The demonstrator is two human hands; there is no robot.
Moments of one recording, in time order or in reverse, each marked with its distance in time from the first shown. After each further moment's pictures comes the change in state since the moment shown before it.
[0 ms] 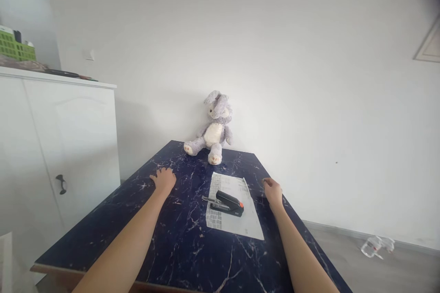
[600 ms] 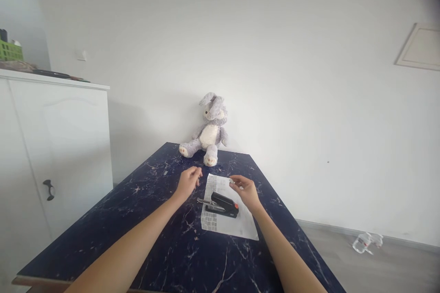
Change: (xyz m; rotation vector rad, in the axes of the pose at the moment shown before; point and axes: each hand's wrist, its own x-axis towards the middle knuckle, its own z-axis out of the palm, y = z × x) left_hand -0.066 0.096 -0.043 -1.157 -0.124 0.435; right_hand -0.063 -0.091 0.023 0.377 -0.384 -0.441
